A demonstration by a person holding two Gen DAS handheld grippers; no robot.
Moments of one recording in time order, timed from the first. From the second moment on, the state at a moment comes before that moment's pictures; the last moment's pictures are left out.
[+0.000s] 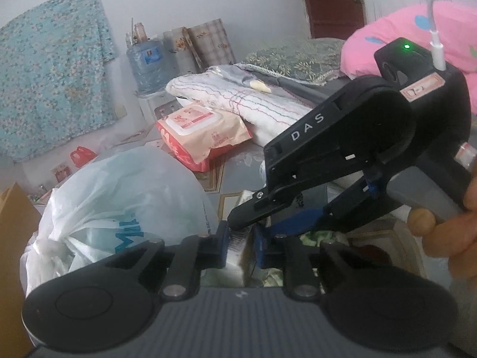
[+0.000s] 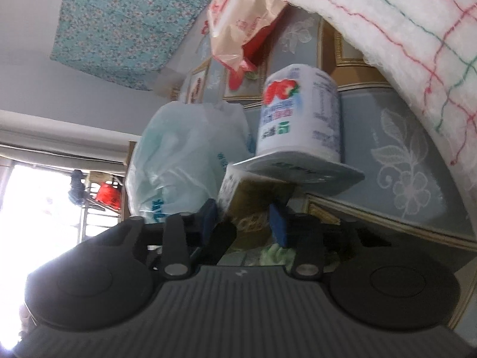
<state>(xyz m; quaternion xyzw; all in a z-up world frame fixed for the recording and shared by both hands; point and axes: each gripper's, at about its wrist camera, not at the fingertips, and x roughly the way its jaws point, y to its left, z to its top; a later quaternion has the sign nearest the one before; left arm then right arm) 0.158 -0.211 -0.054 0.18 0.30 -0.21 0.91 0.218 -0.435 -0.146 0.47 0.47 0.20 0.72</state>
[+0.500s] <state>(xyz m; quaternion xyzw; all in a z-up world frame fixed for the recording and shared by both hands) 0.151 -0.196 0.003 0.15 0.21 -0.19 0.95 0.223 -0.438 -0.066 0.45 0.39 0.24 0.77</state>
